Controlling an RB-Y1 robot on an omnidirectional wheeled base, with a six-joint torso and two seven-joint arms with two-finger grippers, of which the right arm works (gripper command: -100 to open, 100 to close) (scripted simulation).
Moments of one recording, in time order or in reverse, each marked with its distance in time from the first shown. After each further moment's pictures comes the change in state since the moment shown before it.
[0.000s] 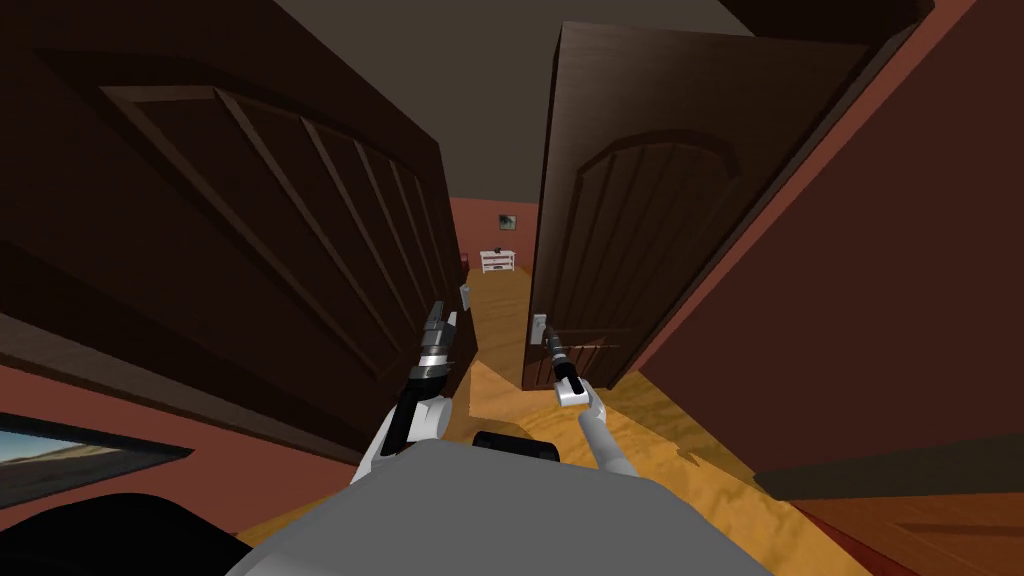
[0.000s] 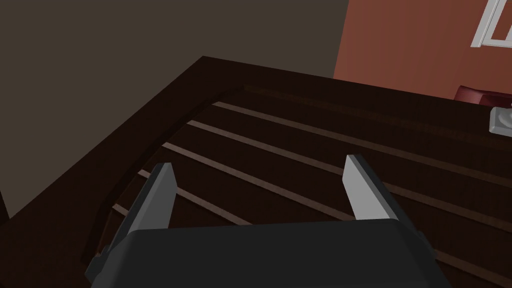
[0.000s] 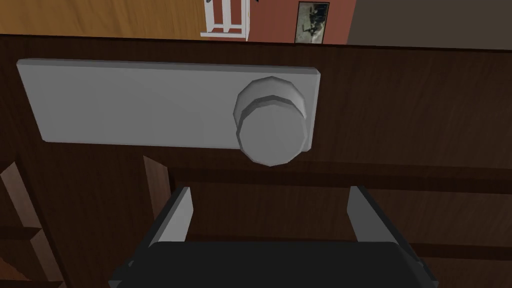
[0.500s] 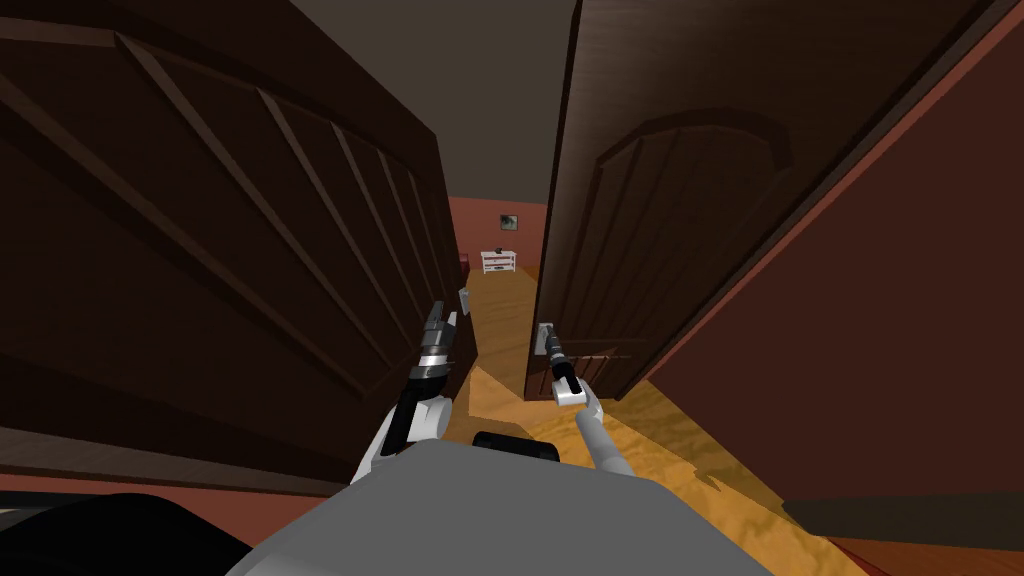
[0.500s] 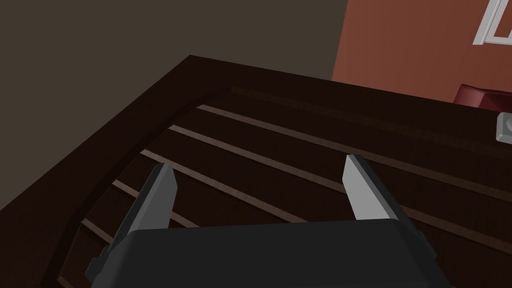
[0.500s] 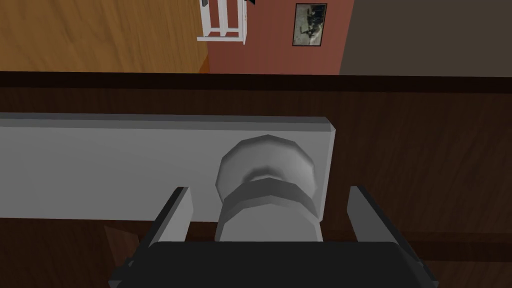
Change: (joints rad) arm -0.007 0.024 -0.010 0.012 -0.002 -0.011 0.004
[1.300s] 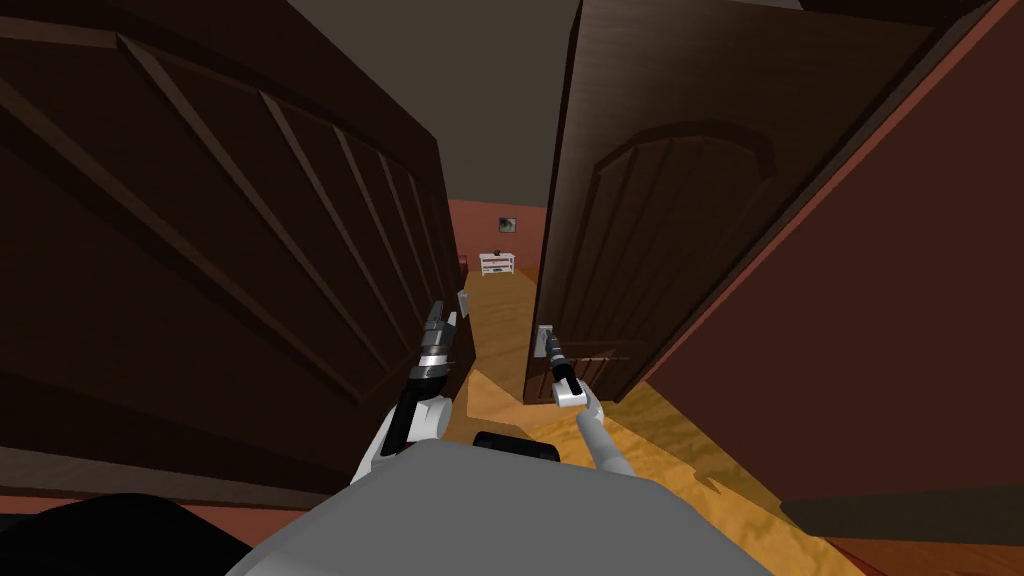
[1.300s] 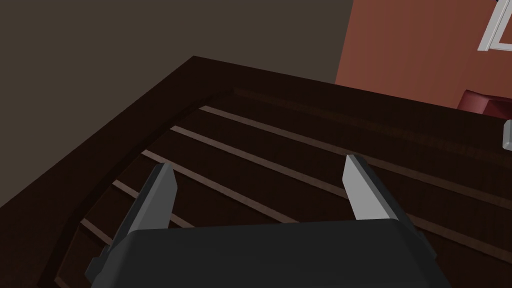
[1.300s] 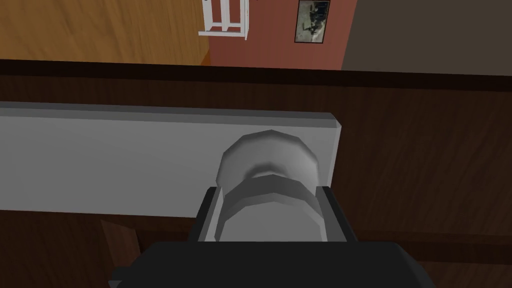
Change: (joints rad) arm -0.003 -0.011 0.013 0.027 -0.033 -0.001 0.029
